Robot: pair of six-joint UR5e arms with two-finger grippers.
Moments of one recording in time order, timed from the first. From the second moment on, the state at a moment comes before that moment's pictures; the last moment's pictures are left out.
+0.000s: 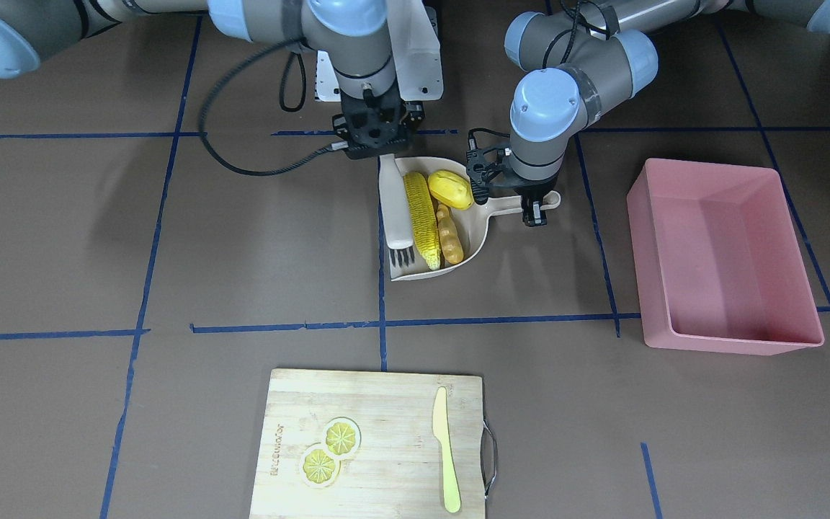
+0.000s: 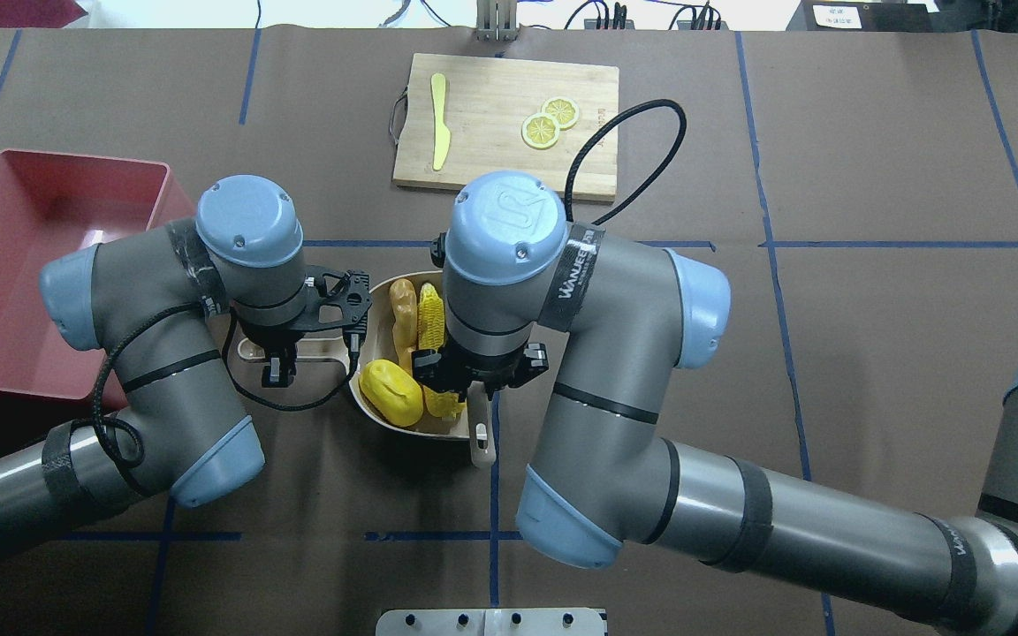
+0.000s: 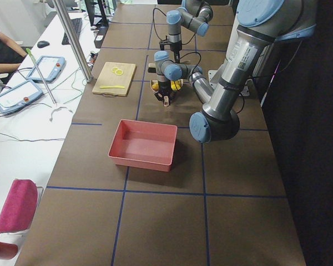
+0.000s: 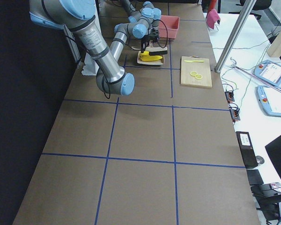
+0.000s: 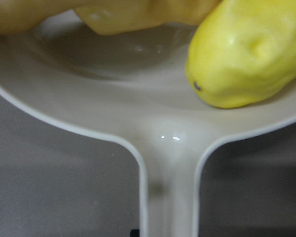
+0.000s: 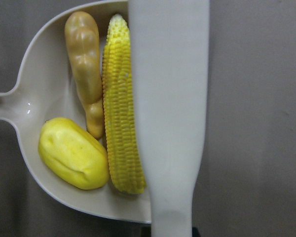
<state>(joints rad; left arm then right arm) -0.61 -2.09 -1.74 -1.38 -2.00 0.48 0.51 -0.77 1.82 -1.80 2.06 1.17</state>
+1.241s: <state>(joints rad) -0.95 -1.98 -1.91 -1.42 -2.22 0.38 0.80 -1.11 2.17 -2.02 2.11 1.01</state>
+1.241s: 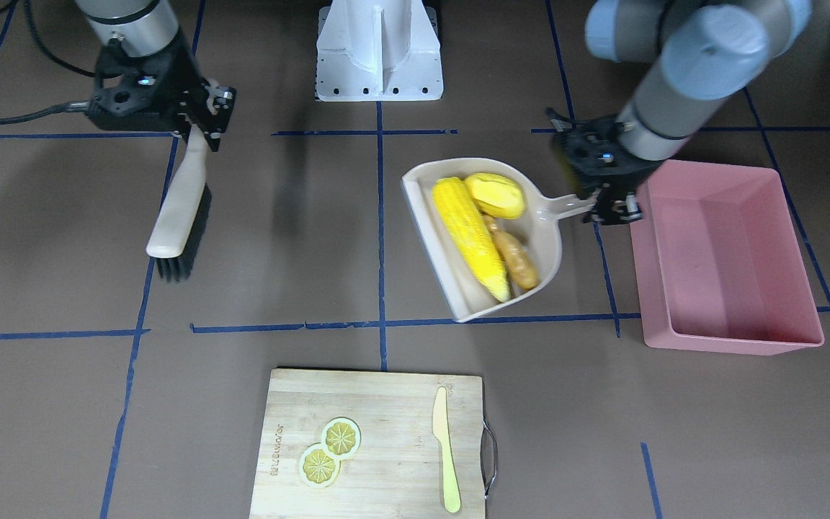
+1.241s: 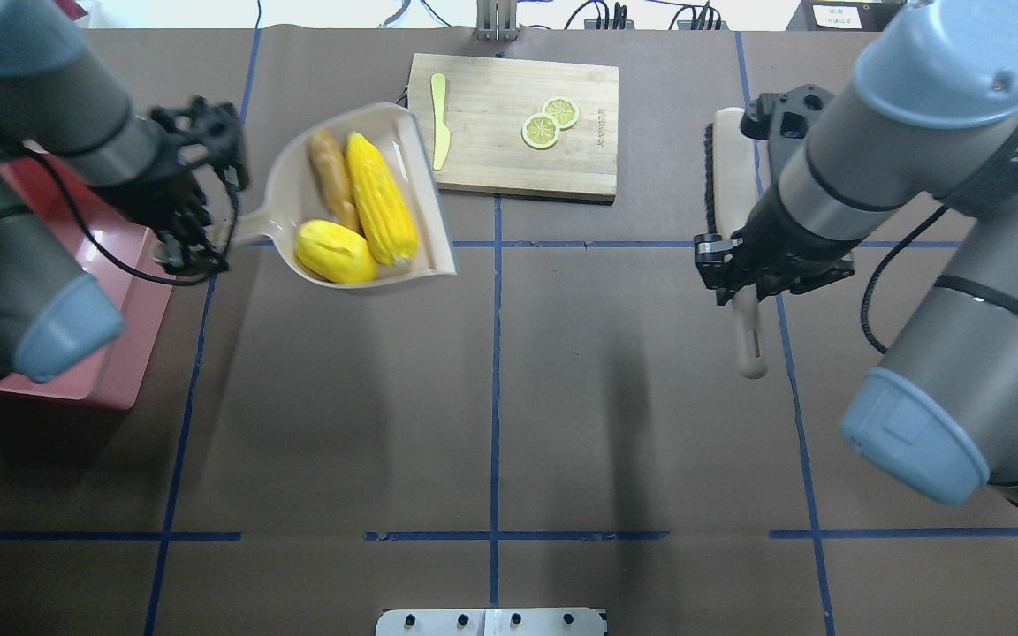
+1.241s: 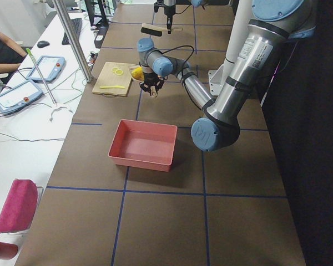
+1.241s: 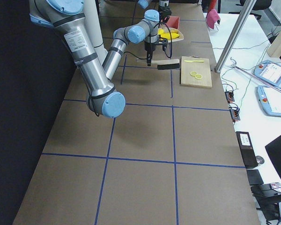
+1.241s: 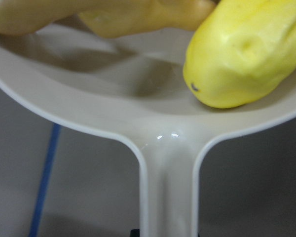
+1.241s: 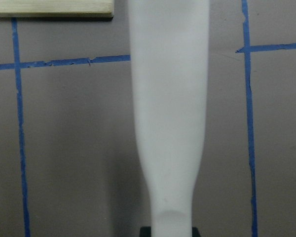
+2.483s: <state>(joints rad) -1.49 -1.53 -2.02 -1.28 -2.32 0.57 1.05 -1.30 2.11 -2.01 2.20 0.66</state>
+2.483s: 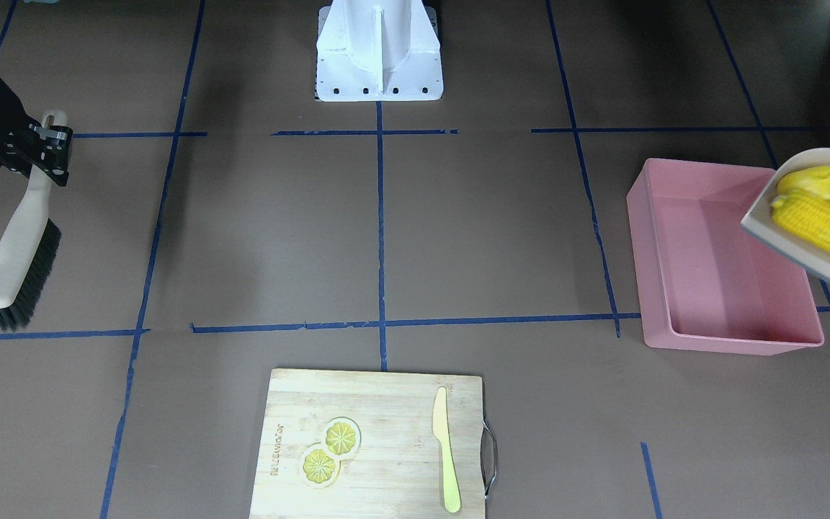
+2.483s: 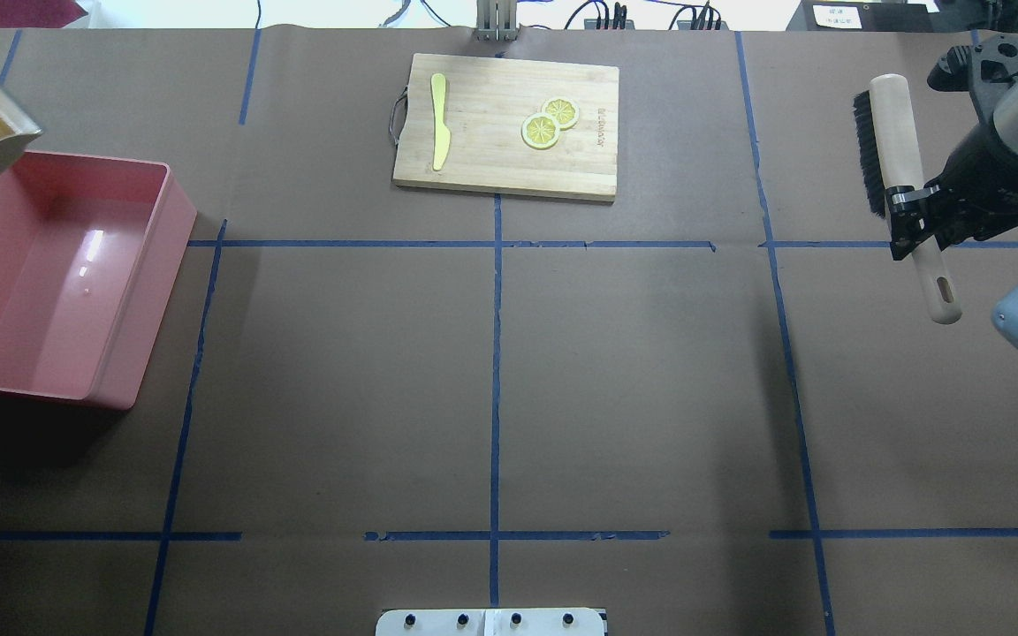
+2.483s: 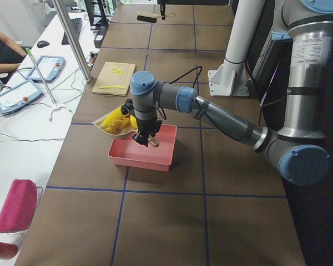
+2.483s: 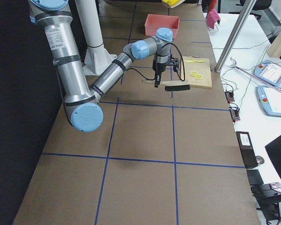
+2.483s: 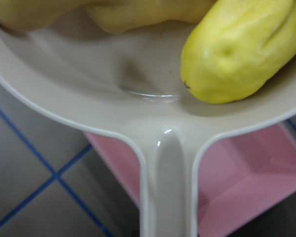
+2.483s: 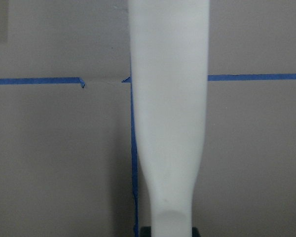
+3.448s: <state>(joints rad) -1.50 -1.42 -2.11 -1.32 -1.83 0.76 1.05 -1.32 2.11 -2.01 2.21 0.64</state>
